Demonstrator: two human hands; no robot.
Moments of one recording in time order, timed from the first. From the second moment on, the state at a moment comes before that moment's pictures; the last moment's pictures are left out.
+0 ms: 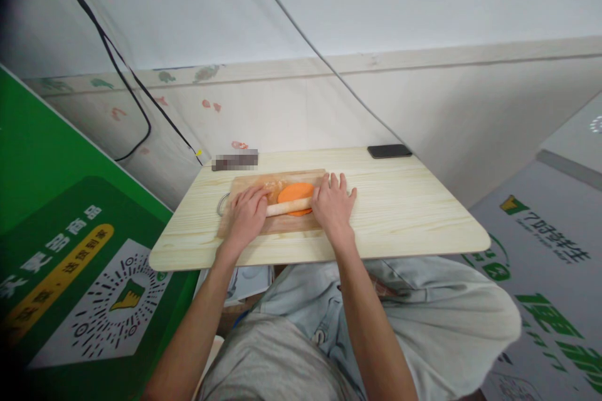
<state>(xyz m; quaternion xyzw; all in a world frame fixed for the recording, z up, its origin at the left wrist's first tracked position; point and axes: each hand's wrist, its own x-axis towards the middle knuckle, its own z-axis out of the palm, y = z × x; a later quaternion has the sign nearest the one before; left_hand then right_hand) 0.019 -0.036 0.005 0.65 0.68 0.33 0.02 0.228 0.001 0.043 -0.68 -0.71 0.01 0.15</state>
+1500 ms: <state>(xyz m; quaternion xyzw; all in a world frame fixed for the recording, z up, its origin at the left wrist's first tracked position) 0.018 -0.037 0.006 0.66 0.68 0.33 0.03 0.234 -0.024 0.029 -0.68 -0.71 -0.02 0.19</state>
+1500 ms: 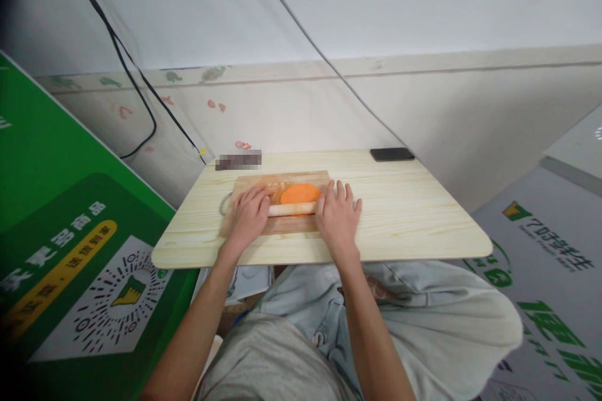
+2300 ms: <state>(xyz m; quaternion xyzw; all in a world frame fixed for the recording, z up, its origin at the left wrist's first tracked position) 0.017 -0.035 0.004 0.65 0.69 0.32 0.02 0.221 0.026 0.047 -0.66 -0.74 0.02 0.15</state>
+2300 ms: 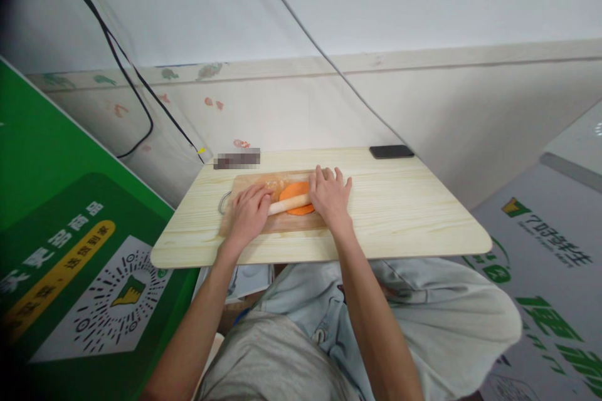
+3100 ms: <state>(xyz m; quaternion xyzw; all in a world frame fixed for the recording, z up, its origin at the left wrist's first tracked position) 0.021 -0.037 0.009 0.65 0.69 0.32 0.02 0.228 0.023 0.044 -0.64 -0.75 0.03 0.16</state>
